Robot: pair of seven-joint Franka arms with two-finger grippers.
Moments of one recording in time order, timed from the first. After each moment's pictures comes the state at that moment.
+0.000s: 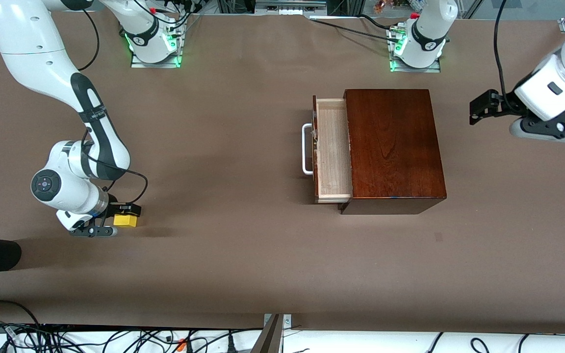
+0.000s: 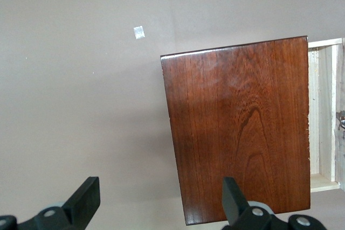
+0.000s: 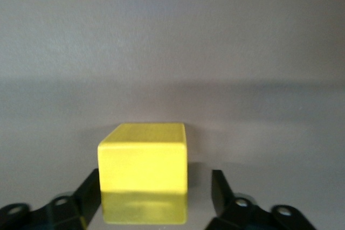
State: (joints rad) left arm -0.04 0.04 -0.09 -1.55 0.00 1.50 -0.02; right arm 0.01 0.70 0.00 -1.69 0.01 2.41 -0.02
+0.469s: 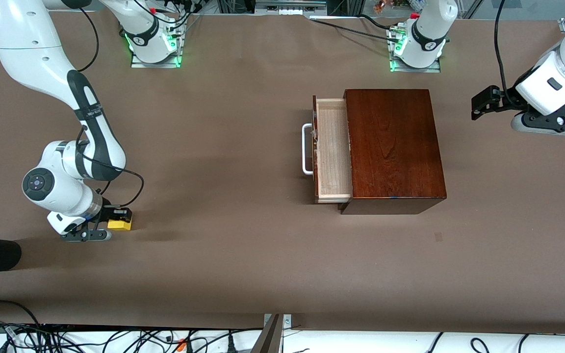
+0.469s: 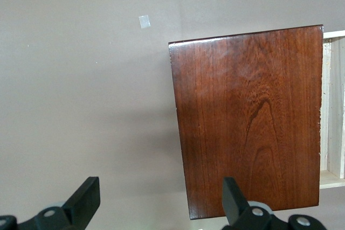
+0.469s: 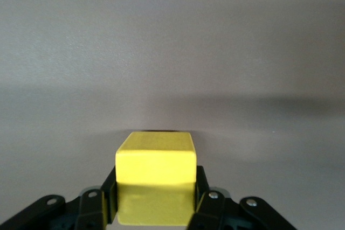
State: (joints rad) left arm -0.06 0.01 -0.05 -1.60 0.00 1.51 -0.02; right arm 0.01 0.68 0.00 -1.63 -0.02 2.36 -0.02
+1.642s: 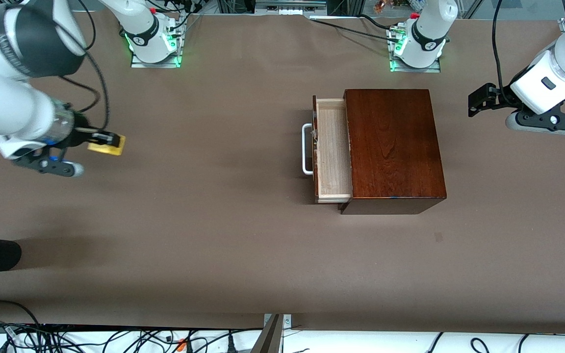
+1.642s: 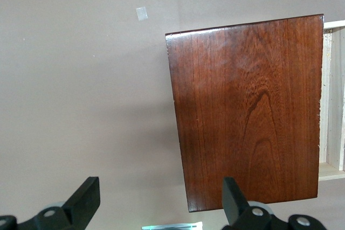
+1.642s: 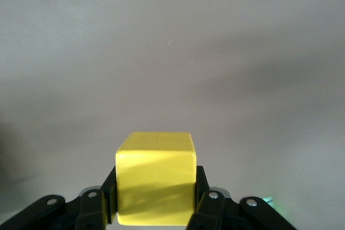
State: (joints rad) left arm -0.07 0.01 -0.05 -1.60 0.00 1.49 -0.02; right arm 0.08 0.24 0.15 -1.49 0.05 1.50 0.56
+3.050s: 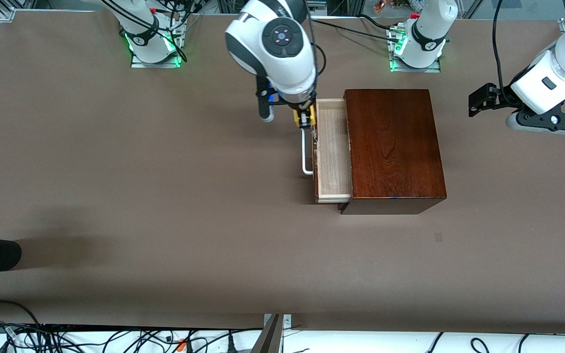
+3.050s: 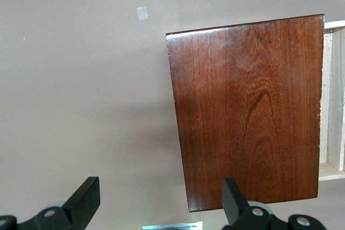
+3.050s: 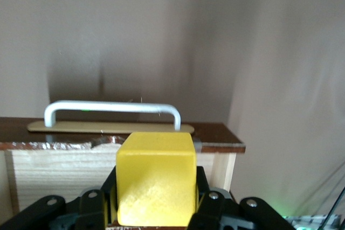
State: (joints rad) left arm -0.07 0.01 -0.05 -1.60 0.00 1.49 -0.02; right arm 0.65 0.64 0.34 -1.17 0.01 1.85 2.43
